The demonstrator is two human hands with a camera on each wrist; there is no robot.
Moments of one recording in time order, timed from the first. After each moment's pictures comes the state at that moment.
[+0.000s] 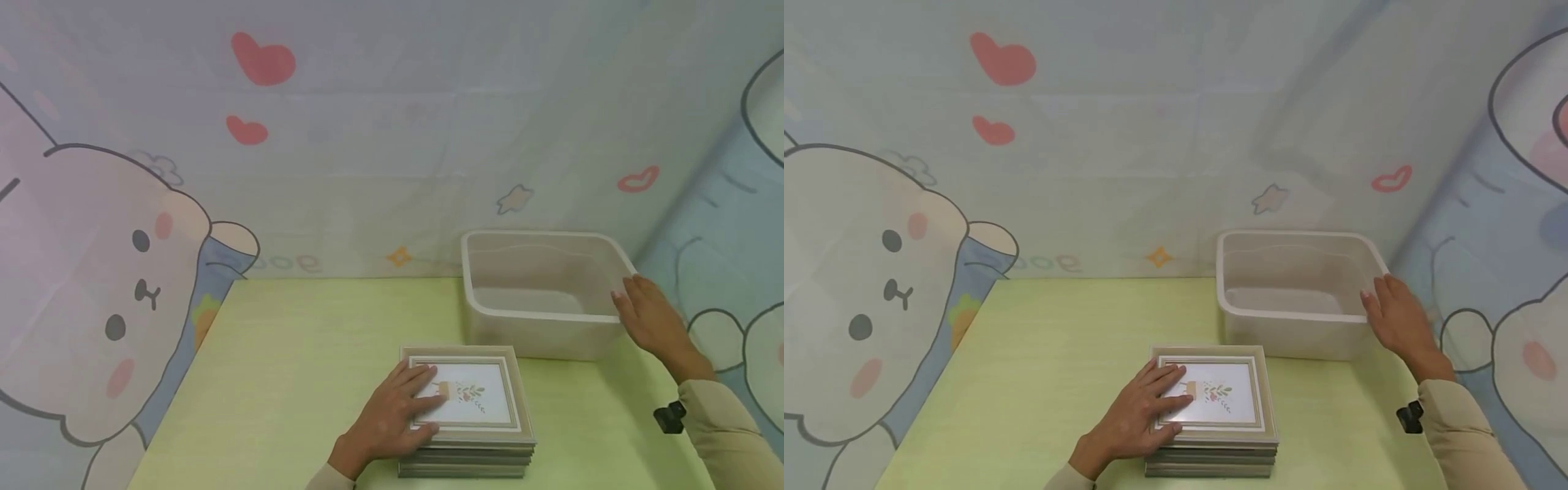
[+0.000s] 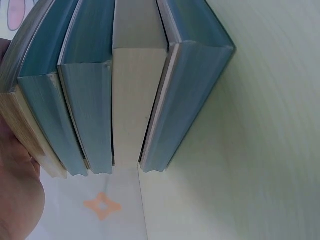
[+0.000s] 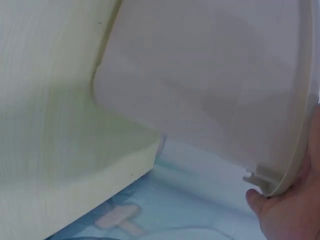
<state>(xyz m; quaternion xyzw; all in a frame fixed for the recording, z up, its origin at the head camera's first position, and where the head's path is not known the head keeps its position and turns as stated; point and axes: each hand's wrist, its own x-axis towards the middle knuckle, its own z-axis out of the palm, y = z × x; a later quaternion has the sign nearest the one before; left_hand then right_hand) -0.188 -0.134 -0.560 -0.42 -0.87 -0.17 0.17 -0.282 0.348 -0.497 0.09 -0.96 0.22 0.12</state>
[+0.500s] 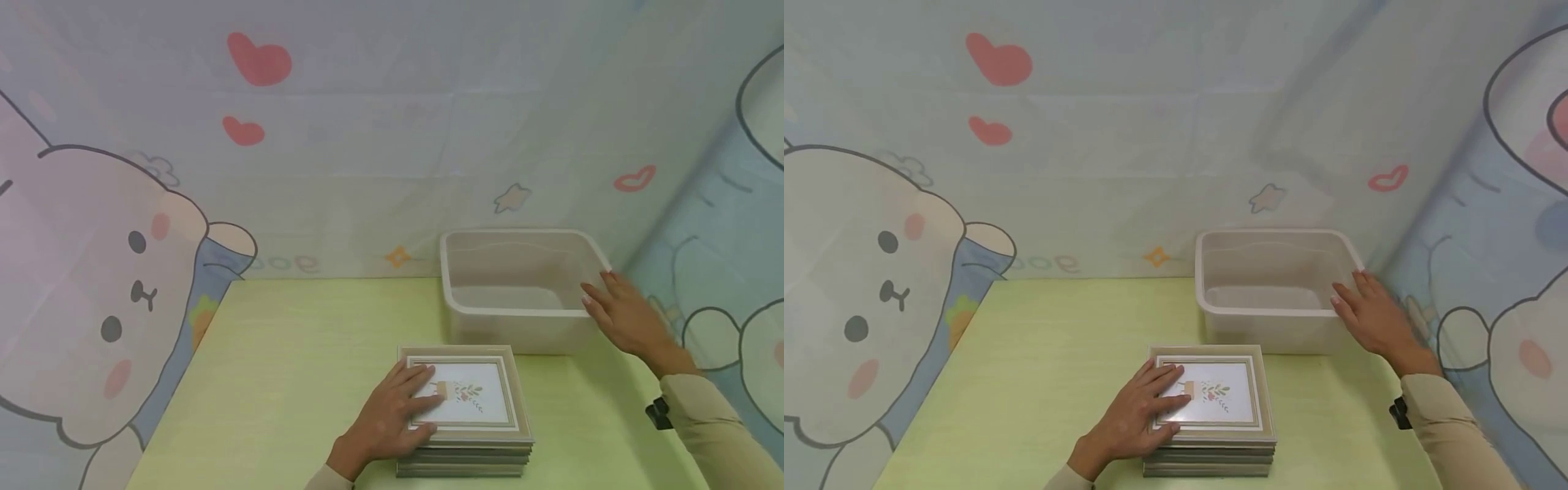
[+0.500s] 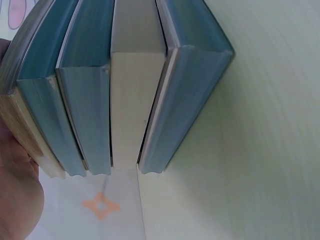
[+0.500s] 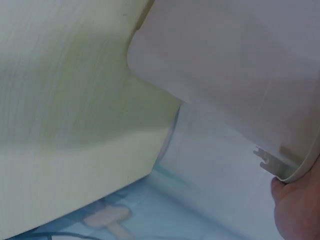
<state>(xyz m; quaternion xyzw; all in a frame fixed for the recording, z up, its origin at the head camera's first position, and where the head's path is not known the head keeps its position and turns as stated) -0.186 -0.133 -0.559 -0.41 -0.87 -0.20 0.15 -0.287 0.330 -0.505 0.17 -0.97 0.16 0.11</state>
